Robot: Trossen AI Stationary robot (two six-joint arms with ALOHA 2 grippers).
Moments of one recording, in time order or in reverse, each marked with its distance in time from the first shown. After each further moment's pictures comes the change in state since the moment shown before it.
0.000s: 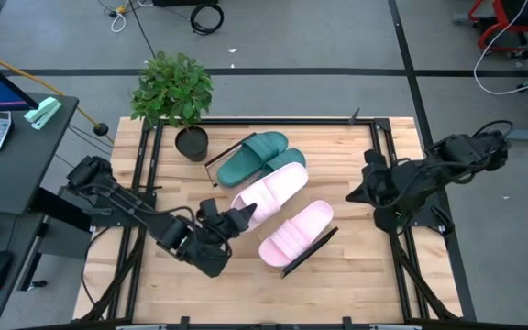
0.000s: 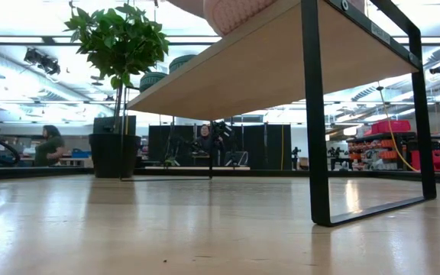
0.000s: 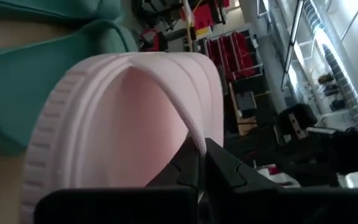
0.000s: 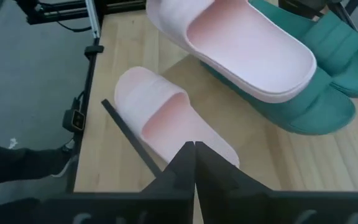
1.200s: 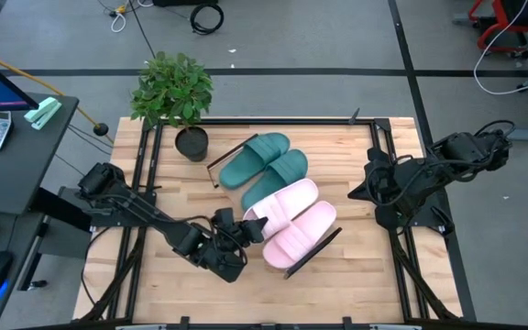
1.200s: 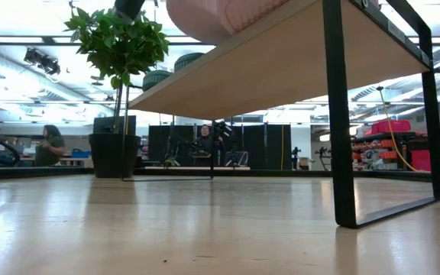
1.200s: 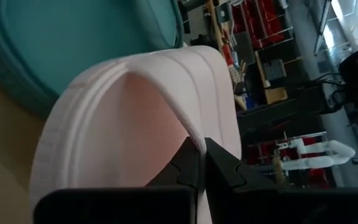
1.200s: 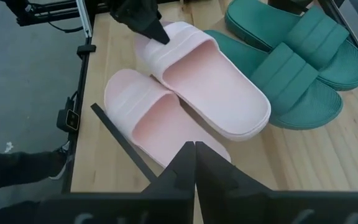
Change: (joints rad) left arm 0.024 0.122 0.001 0.021 0.163 0.011; right arm 0.000 -0.017 0.000 -0.032 0.013 0.030
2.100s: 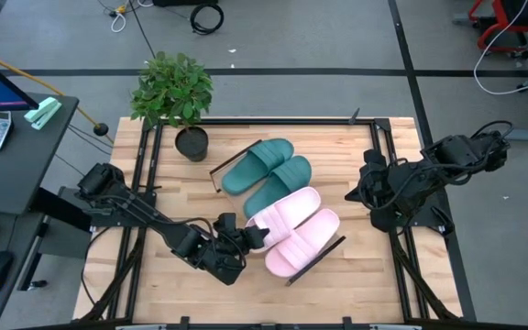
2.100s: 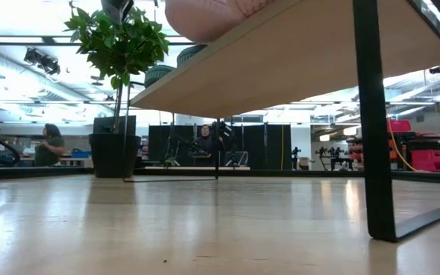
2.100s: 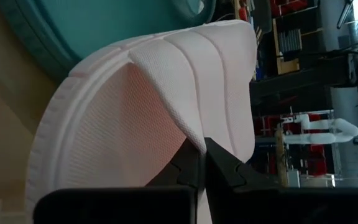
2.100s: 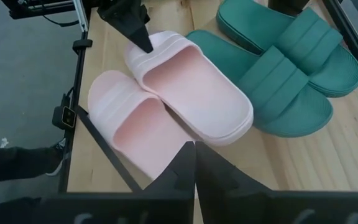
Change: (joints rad) left arm -0.021 -0.001 0.000 -0.022 0.167 -0.089; right arm -0.001 0.029 0.000 0.002 0.000 -0.001
